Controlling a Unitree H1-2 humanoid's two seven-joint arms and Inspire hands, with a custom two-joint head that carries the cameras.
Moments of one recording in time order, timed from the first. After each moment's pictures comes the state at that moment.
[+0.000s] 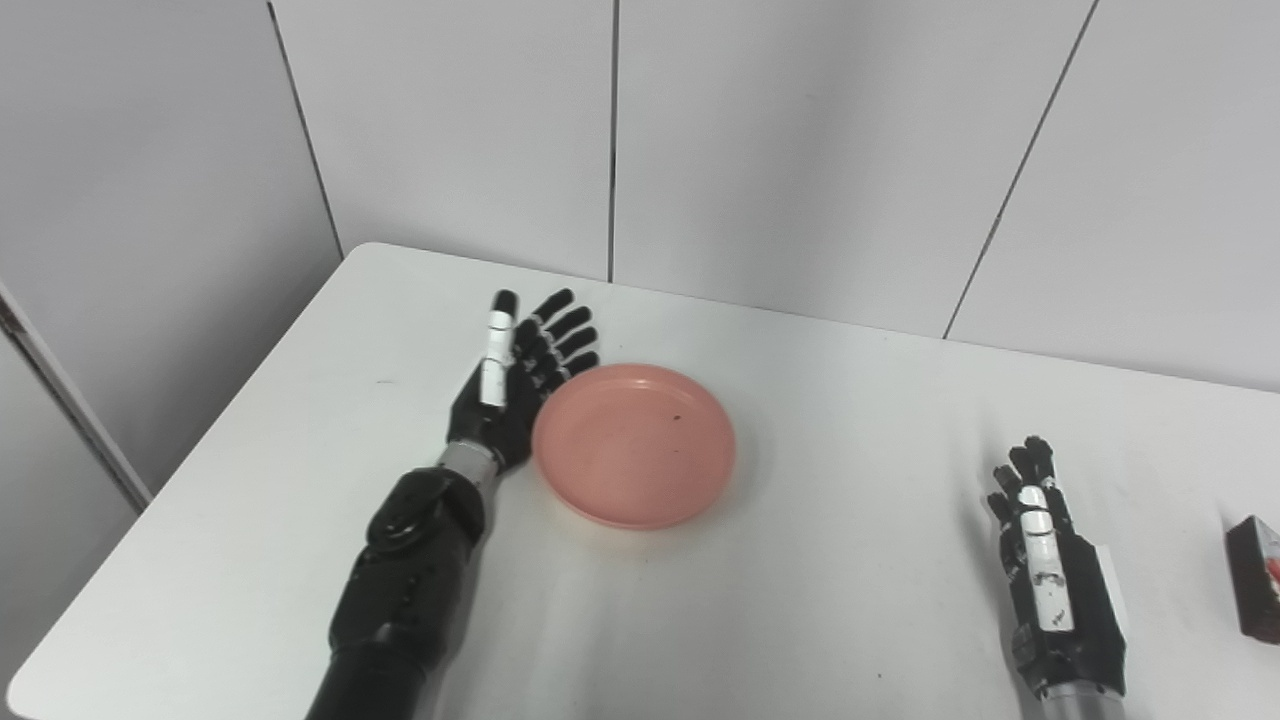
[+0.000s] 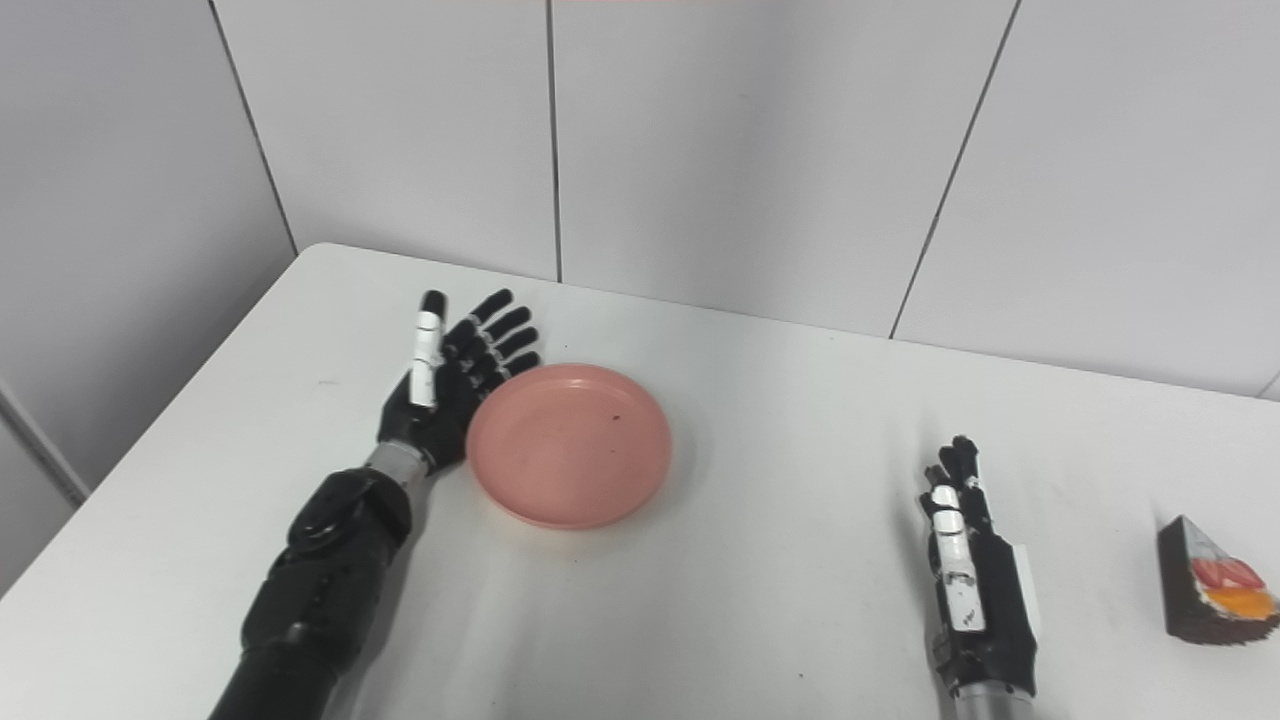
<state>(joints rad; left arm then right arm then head) -0.47 0.03 0.13 0.41 -0.31 -0.02 -0.16 -0.23 -0.06 -0.05 0.13 0.13 -0.12 0.08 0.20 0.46</state>
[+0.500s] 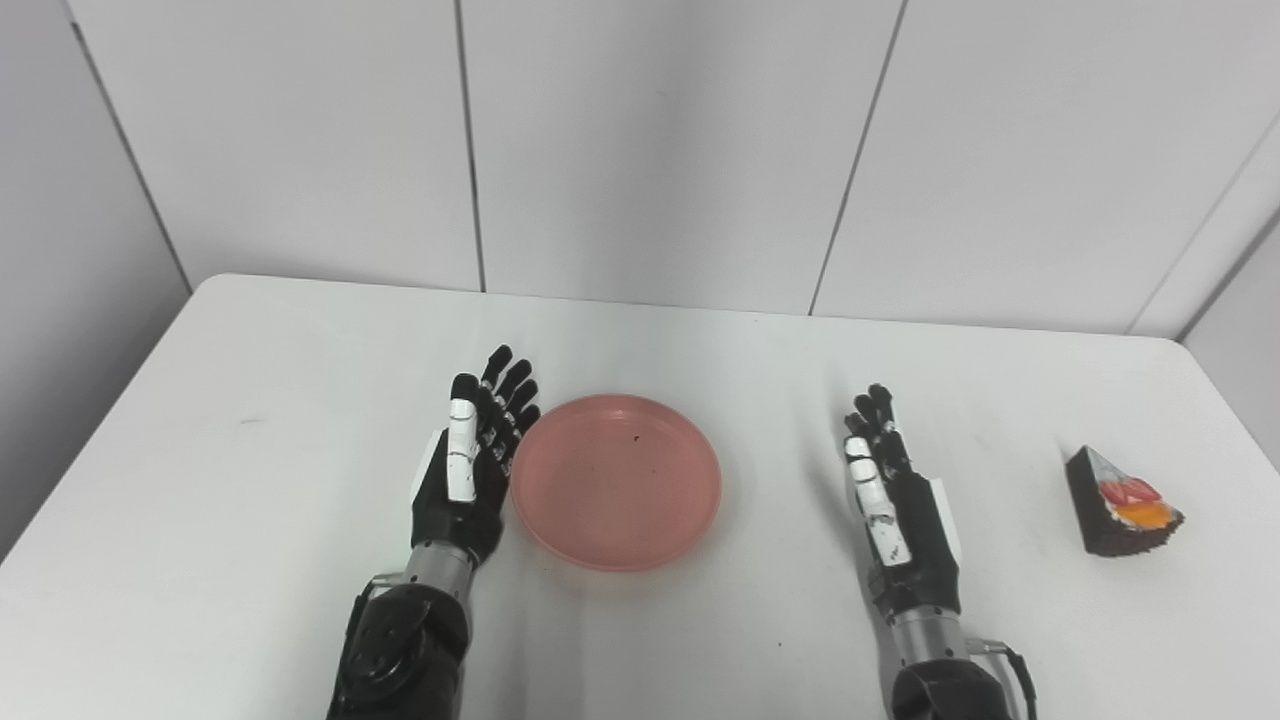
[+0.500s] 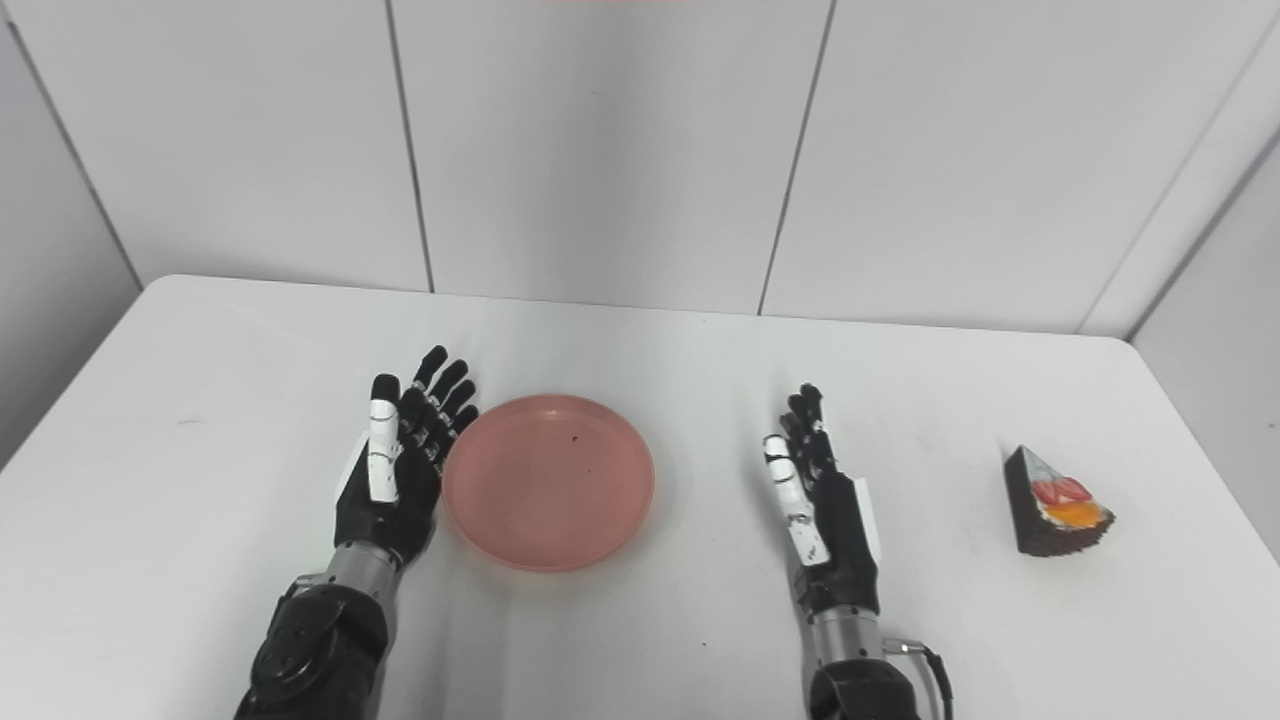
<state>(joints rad) -0.34 -0.06 0.09 0.26 -0.30 -0.04 -0.14 -0.27 0.00 -0.02 0.18 0.05 -0.19 0.04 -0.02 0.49</state>
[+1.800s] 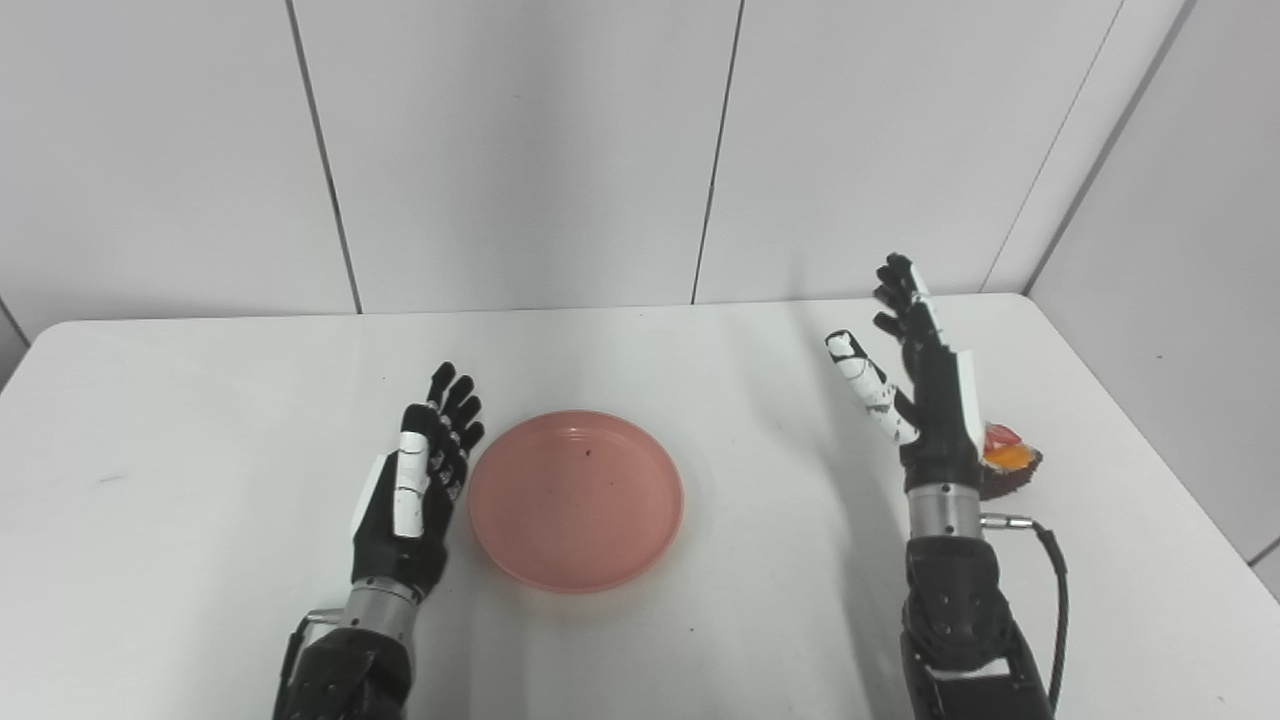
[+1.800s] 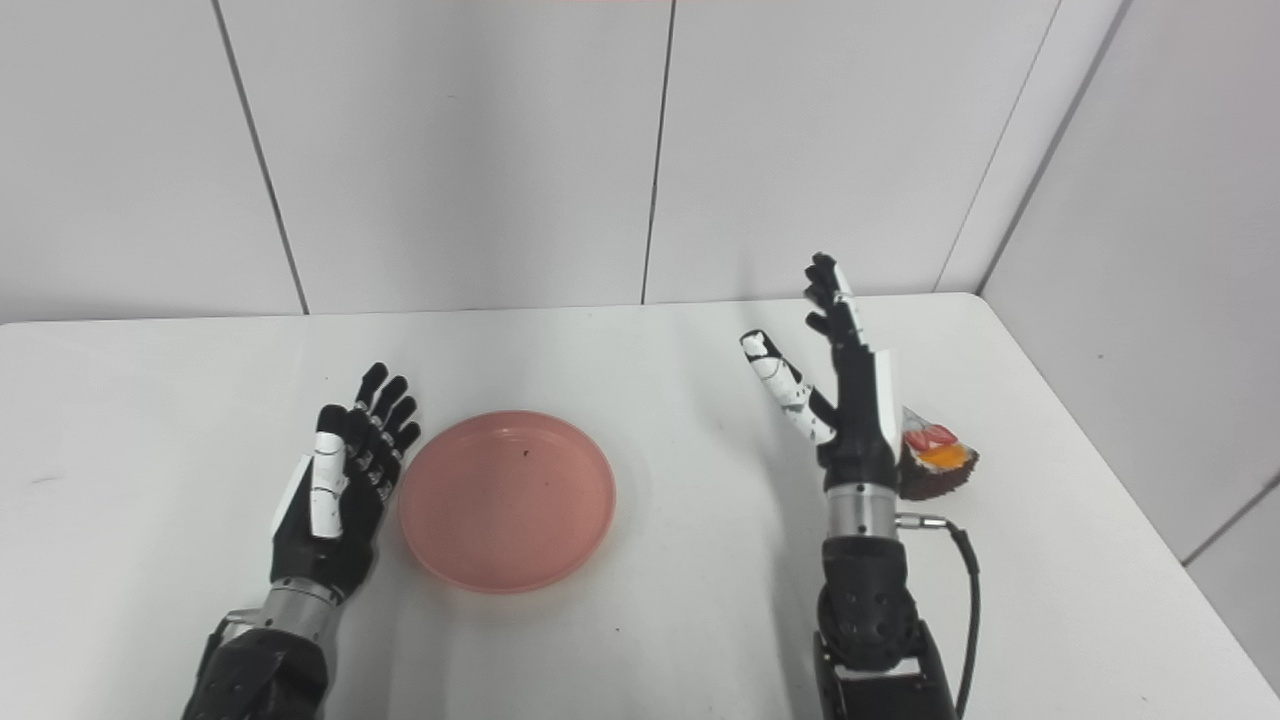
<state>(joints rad) -0.34 -0.05 0.01 0.30 -0.22 -0.15 -0.19 -0.36 -0.17 -0.15 0.02 -0.33 -0.09 -0.21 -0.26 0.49</state>
